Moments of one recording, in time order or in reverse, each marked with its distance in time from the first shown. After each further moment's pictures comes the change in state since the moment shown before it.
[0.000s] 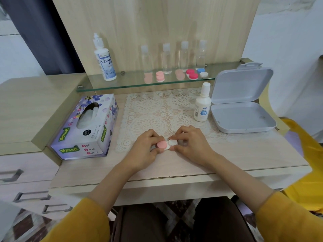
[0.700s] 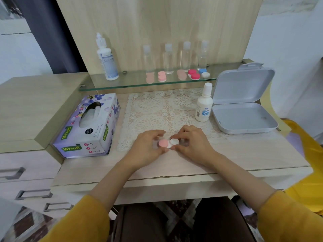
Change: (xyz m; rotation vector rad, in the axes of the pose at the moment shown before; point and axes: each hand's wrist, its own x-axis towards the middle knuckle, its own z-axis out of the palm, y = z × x) left_hand 0.001 0.007 -0.004 -0.058 0.013 -0.134; right_hand -0.001 -0.002 -0.002 -0.031 0.008 0.007
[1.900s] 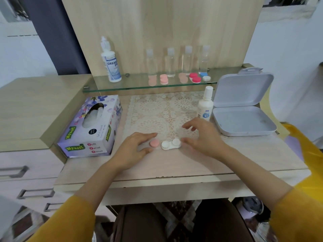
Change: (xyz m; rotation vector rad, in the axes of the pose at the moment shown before) left_hand -0.009 -0.037 -0.022 0.067 -0.023 0.121; right_hand 0.004 -0.003 -0.035 -0.071 0.011 0.081
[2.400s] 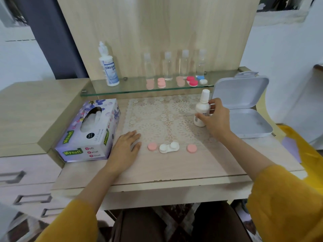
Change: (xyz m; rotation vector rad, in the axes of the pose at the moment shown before) left_hand 0.005 -0.025 0.008 0.150 0.121 -0.223; right_hand 0.046 0.041 -0.017 0.256 0.397 0.306
